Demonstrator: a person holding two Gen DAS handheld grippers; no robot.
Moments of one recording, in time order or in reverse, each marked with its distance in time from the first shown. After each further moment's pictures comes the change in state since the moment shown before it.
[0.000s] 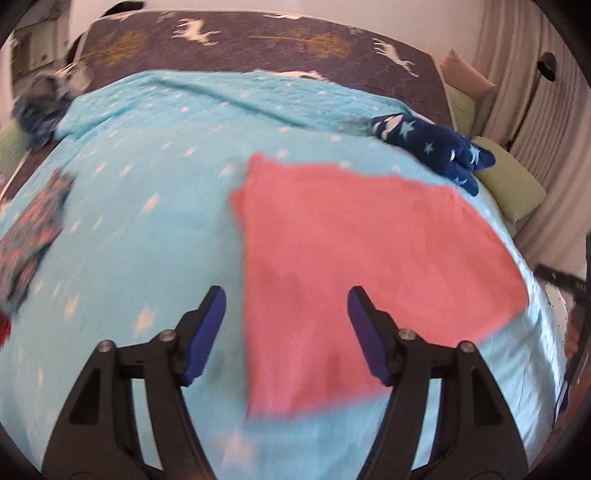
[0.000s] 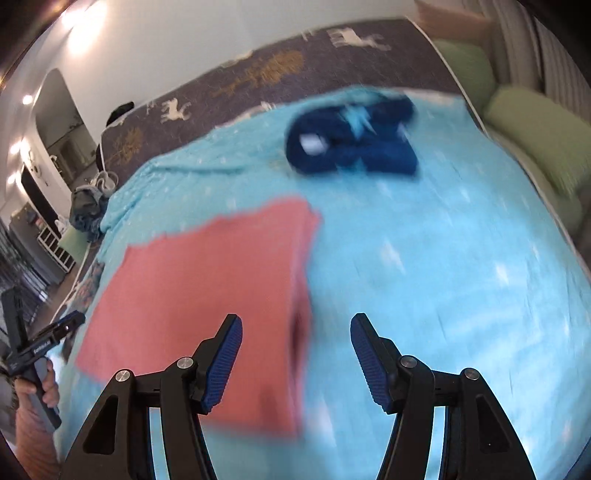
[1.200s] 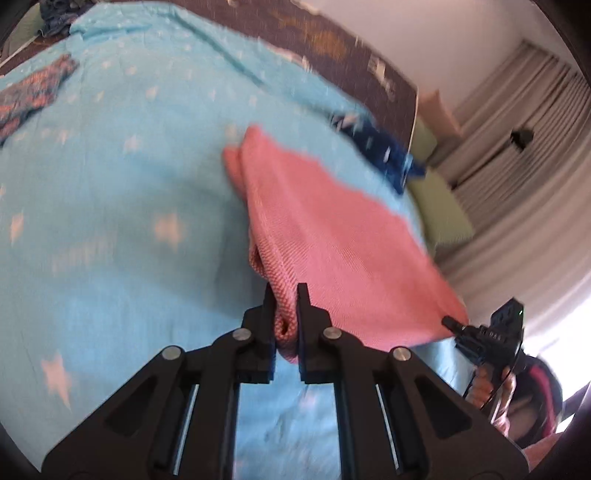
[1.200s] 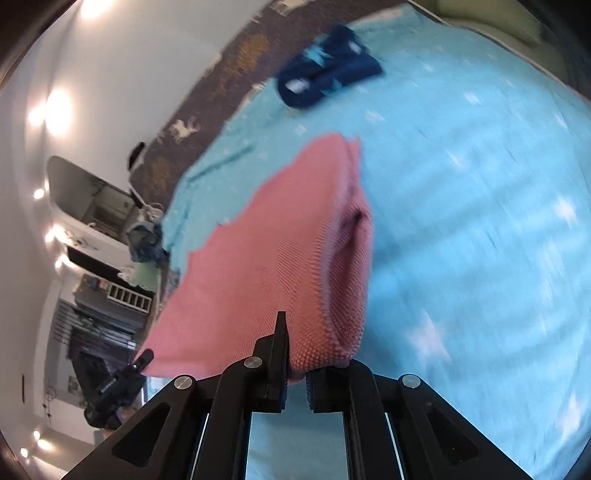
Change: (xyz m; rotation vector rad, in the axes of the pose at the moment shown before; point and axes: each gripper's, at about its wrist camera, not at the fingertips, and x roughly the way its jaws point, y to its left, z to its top) left arm -0.071 -0.007 -0.094 -0.271 0.100 -0.306; right arm -0.050 -0.015 -0.096 0.358 0.120 0.281
